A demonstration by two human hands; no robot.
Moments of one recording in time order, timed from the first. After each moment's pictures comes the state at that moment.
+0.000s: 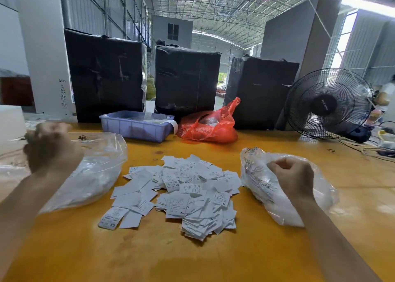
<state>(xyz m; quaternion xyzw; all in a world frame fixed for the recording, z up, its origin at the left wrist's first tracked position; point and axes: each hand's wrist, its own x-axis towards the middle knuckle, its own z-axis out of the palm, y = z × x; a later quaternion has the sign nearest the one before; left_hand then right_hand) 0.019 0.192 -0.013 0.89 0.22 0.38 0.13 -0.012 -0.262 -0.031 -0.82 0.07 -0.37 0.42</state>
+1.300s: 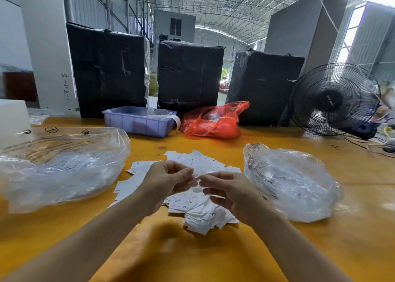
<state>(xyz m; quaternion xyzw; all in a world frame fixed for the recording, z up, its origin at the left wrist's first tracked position) -0.036 0.016 -0.040 0.64 -0.06 -0.02 0.76 -0.047 -0.157 -0.038 -0.68 -0.06 0.11 0.72</state>
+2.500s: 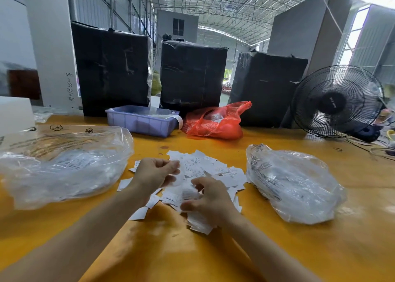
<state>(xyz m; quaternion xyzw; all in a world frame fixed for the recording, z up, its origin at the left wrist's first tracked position) -0.018 0.038 -0.044 0.71 0.02 0.07 0.70 -0.024 -0.118 -0.077 -0.93 -0.14 -0.09 0.34</state>
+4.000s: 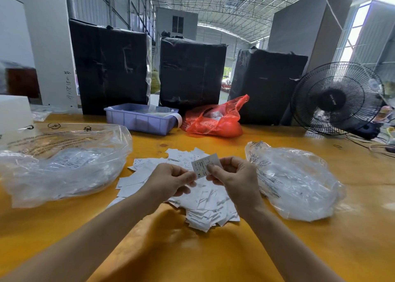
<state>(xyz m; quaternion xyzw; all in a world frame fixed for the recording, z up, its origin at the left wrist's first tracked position) -0.029 0.016 -0.050 0.76 -0.06 0.00 0.65 -0.043 -0.147 -0.042 -0.71 -0.11 -0.17 0.68</state>
